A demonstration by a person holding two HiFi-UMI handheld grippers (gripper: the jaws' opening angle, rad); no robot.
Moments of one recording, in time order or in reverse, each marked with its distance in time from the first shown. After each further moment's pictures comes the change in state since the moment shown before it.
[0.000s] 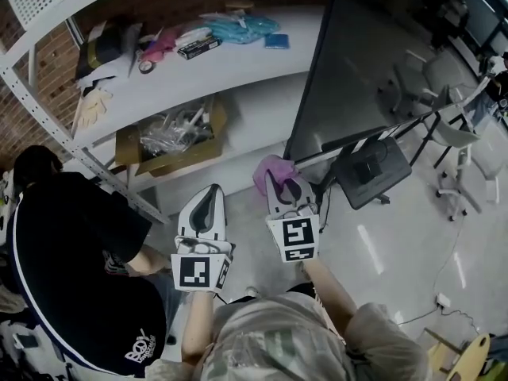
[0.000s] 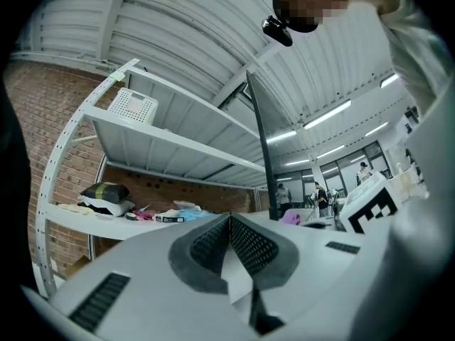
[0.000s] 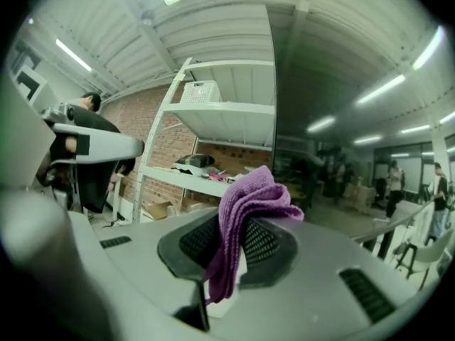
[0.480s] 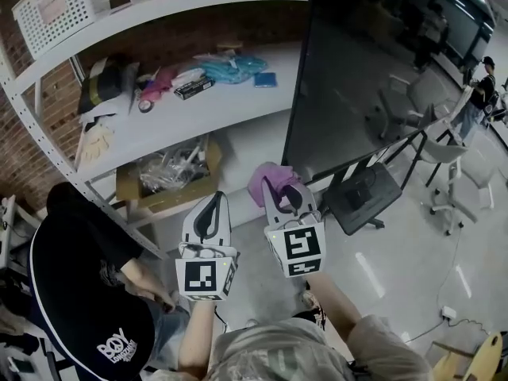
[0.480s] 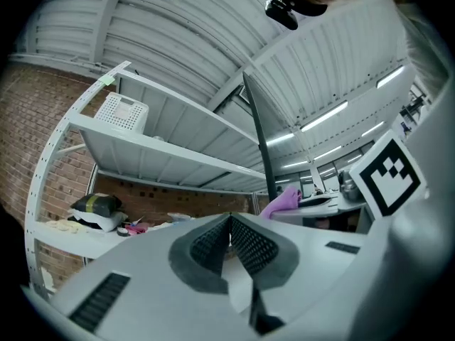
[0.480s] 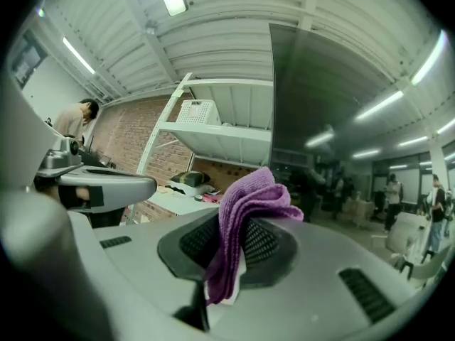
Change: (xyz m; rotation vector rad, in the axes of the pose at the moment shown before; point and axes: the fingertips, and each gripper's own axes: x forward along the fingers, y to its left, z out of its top) left arm 0.039 -0.007 0.044 0.026 -0.020 -0.023; right arm -0.004 -0.019 0.098 -0.036 -0.088 -0.026
